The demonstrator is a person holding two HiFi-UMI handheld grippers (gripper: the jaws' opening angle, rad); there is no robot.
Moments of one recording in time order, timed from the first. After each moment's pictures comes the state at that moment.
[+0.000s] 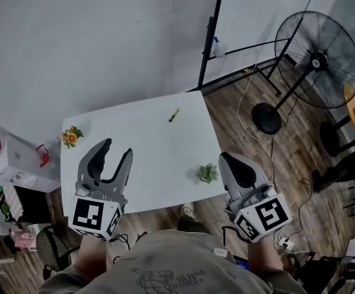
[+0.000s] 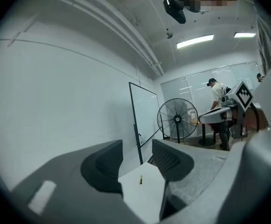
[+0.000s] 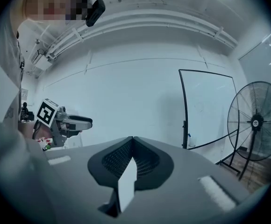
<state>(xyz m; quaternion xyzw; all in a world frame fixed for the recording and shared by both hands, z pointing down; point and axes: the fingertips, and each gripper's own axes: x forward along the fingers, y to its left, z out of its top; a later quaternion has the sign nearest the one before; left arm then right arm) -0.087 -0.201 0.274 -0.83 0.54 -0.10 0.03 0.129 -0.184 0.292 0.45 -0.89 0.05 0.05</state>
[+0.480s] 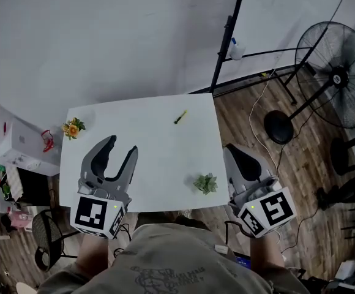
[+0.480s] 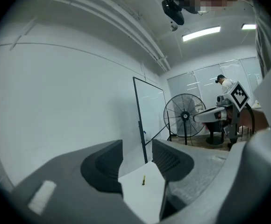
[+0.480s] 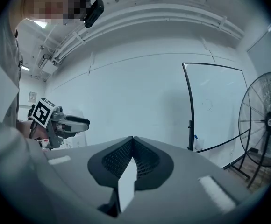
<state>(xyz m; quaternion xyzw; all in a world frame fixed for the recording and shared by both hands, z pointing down) -0.060 -0.241 0.286 -0.81 0.58 -0.12 0.01 0.151 -0.261 0.302 0.40 -0.91 0.05 0.05</state>
